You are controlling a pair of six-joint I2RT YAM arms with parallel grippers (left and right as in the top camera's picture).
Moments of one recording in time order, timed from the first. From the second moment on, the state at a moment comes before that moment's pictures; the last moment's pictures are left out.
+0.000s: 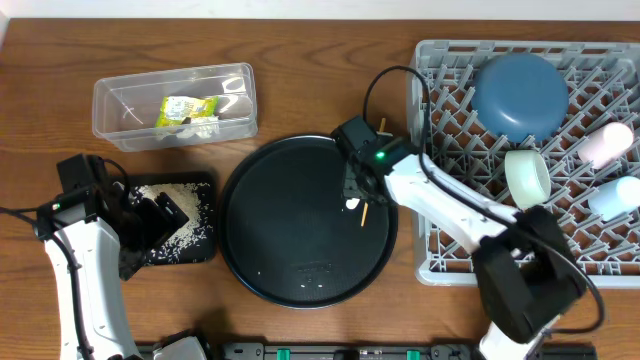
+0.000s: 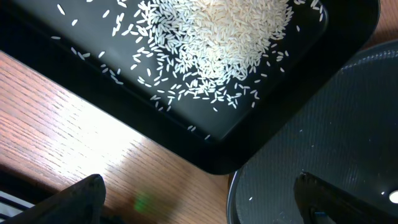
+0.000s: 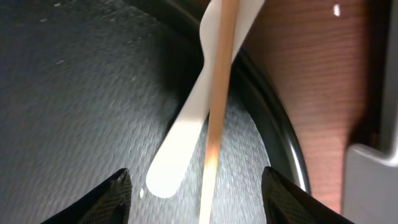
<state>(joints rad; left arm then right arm) 0.44 1.27 0.96 -1.17 0.15 -0.35 0.64 1.88 1.27 -0.74 0.12 0.78</state>
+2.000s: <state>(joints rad) 0.44 1.27 0.96 -1.17 0.15 -0.35 0.63 1.79 1.29 -0.87 0.12 0.47</state>
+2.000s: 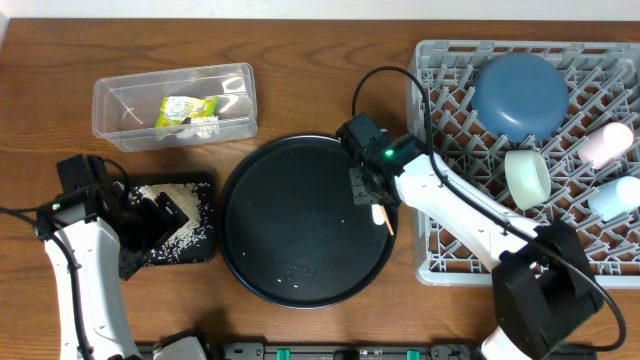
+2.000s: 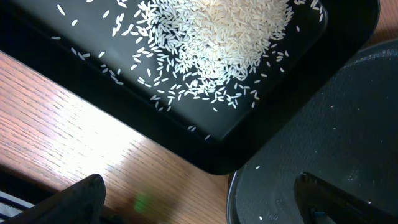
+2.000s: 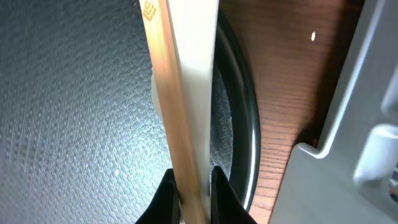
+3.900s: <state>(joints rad) 0.44 1.27 0.96 -1.17 0.15 -0.35 0.32 1.56 1.11 -0.82 0.20 0.35</state>
